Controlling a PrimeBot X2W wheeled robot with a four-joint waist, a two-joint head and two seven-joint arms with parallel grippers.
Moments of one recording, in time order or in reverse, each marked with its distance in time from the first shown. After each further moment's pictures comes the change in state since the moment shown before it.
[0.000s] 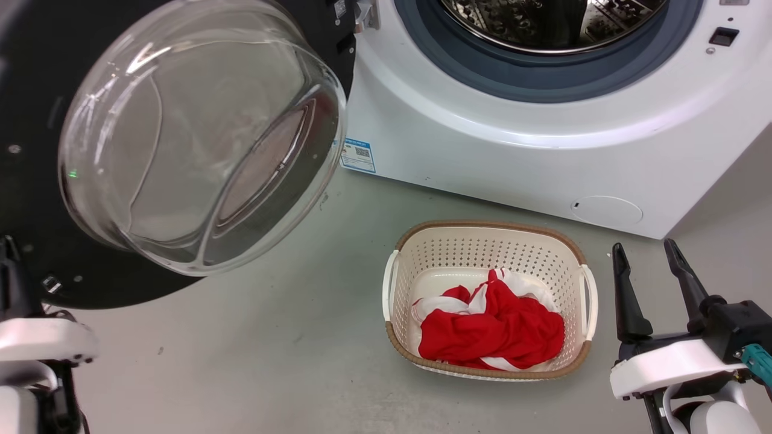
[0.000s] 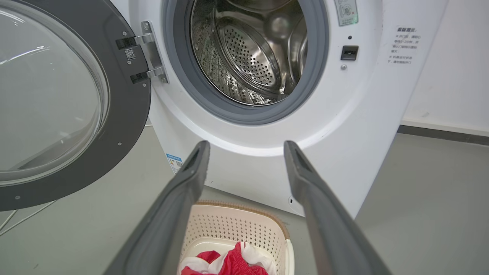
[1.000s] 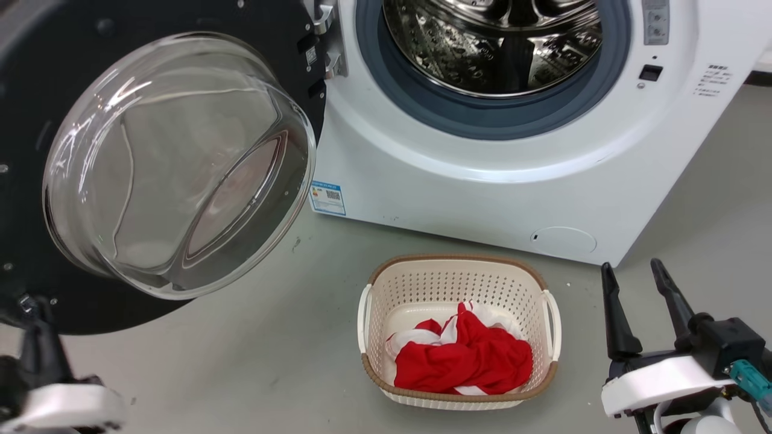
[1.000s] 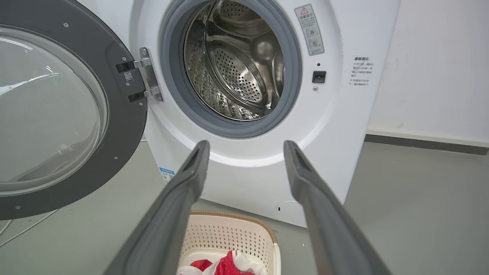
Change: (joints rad) left arm 0.129 -0.132 0.154 -0.057 0.200 -0.109 0.000; right arm 0.021 0.000 0.016 0.044 0.030 0.000 -0.032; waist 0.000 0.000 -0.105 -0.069
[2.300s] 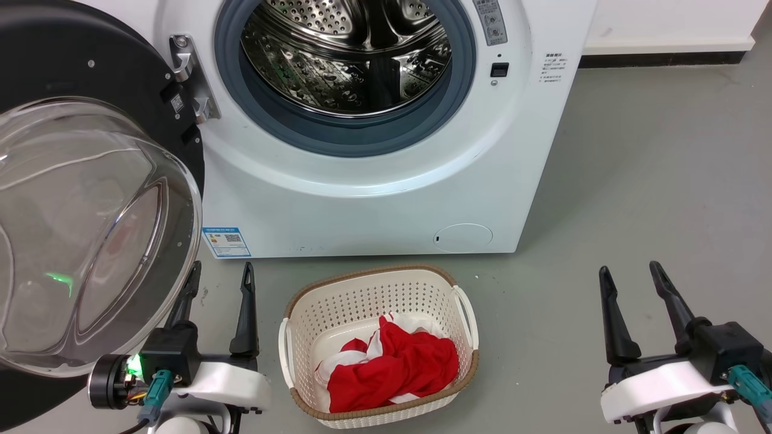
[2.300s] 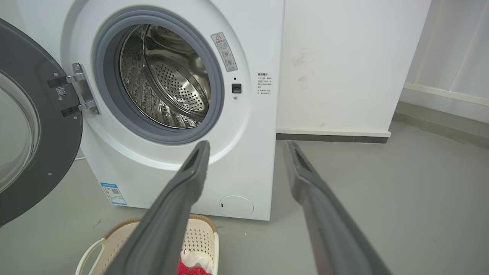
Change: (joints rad) left arm -0.031 -0.170 -0.319 -0.058 0.141 -0.046 0.000; right arm 0.027 0.000 0.007 -0.050 -0.027 0.000 0.019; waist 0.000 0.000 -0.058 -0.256
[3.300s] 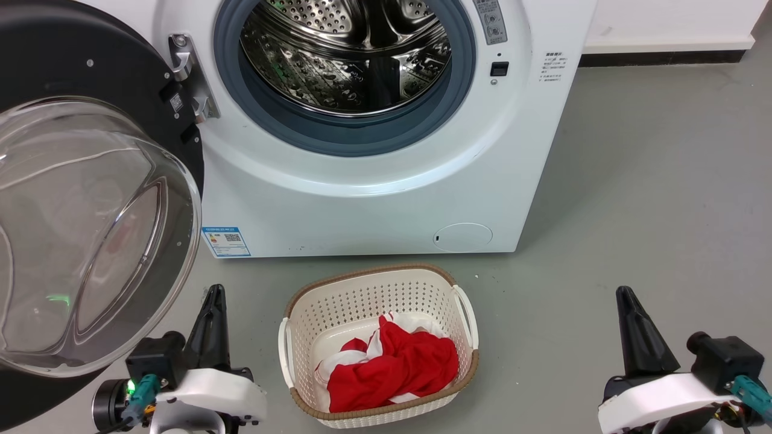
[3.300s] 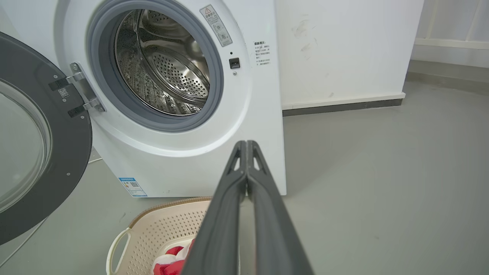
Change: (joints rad) left arm 0.017 -0.007 0.018 0.063 -0.095 -0.002 0.040; right arm 0.028 -0.001 0.012 0.059 0.109 0.000 0.007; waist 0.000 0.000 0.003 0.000
